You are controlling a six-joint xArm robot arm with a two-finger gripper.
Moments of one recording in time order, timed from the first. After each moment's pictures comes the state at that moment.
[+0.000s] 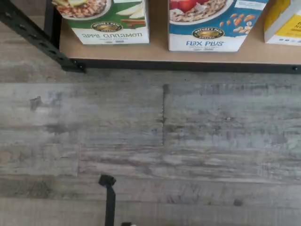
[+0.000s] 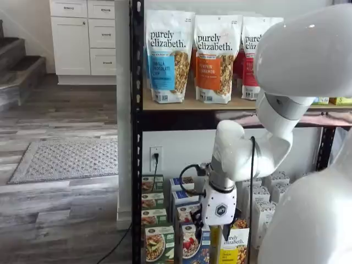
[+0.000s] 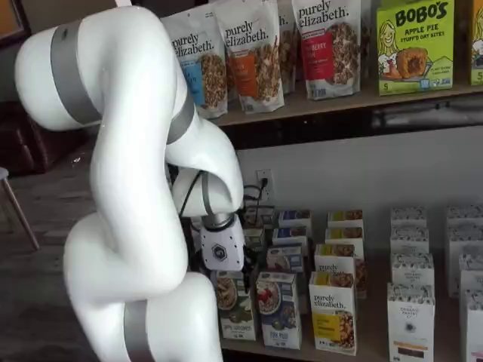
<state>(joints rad) 0.19 -0.20 -0.36 0.07 0.48 0.14</state>
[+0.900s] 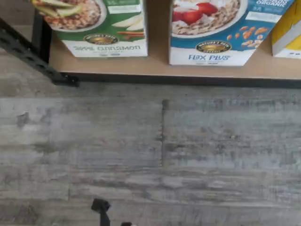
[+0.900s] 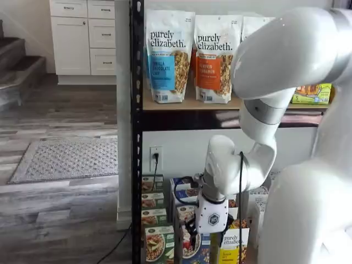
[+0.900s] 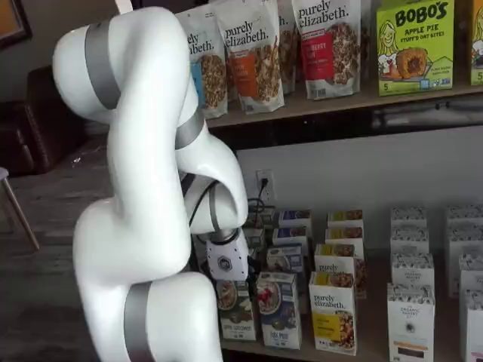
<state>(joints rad) 0.19 0.05 -0.45 0.03 0.30 0.17</state>
